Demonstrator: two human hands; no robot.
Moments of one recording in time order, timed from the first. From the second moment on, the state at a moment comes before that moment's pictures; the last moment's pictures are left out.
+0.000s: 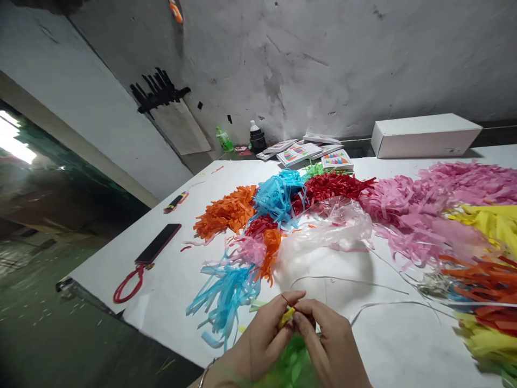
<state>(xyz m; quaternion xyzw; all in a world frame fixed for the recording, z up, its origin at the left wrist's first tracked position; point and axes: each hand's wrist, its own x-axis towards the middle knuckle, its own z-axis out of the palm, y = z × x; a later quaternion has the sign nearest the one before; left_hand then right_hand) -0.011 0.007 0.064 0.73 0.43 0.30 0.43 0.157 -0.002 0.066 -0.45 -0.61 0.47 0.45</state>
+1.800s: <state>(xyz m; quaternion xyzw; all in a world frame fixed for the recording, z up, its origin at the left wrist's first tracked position) -0.002 0.003 0.055 0.32 0.41 0.48 0.70 0.156 -0.016 0.066 -0.53 -0.59 0.47 0.38</state>
